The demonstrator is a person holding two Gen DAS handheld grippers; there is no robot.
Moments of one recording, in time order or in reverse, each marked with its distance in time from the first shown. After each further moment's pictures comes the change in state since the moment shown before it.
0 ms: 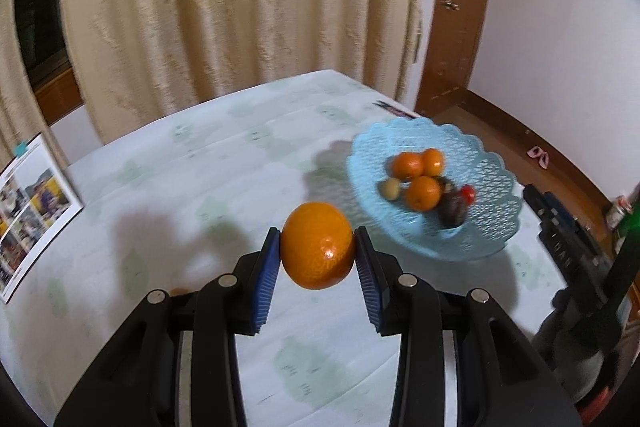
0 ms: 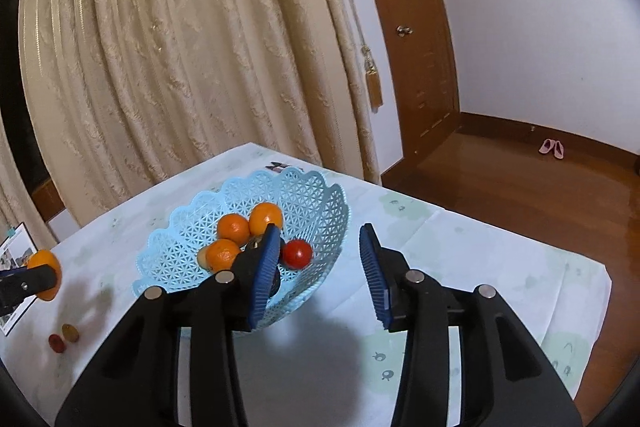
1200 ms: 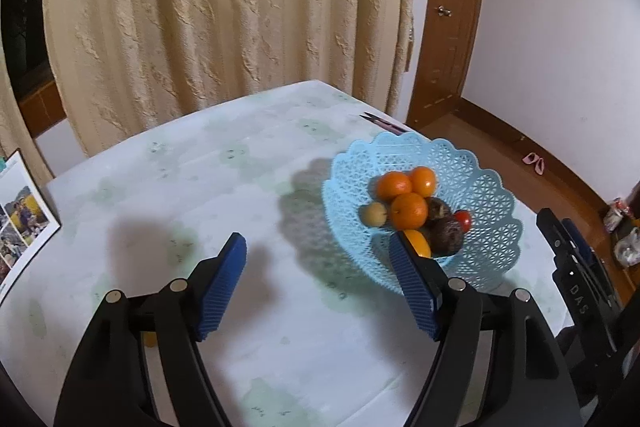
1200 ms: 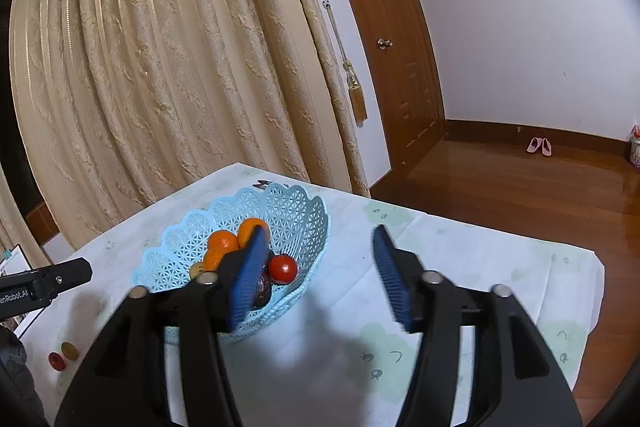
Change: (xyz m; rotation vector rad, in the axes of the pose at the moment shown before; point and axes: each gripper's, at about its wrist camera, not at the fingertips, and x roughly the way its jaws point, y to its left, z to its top) left arm 0.026 -0.013 0.013 0.003 -0.041 -0.002; right arm -0.015 -0.009 -0.002 0.051 -0.061 -0.037
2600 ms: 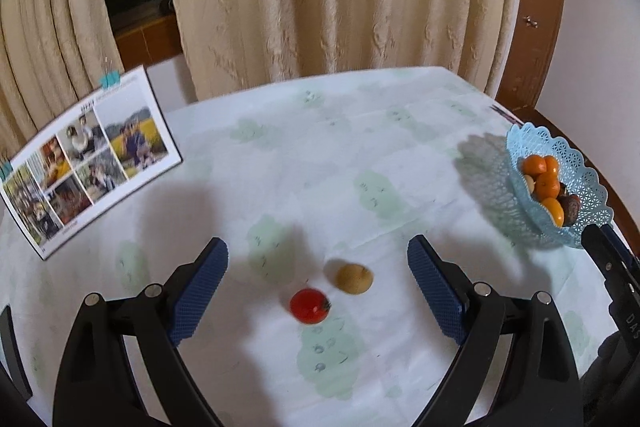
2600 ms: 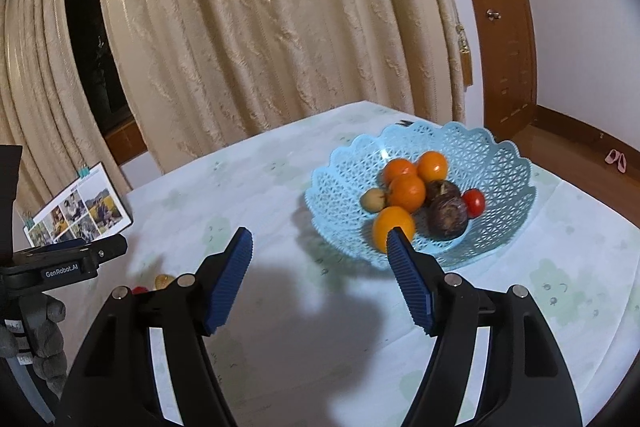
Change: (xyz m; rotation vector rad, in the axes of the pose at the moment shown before) left arm -0.038 0.153 -0.052 -0.160 0.074 0.217; right arm -0.015 0.127 -0.034 -0.181 0.210 0.306
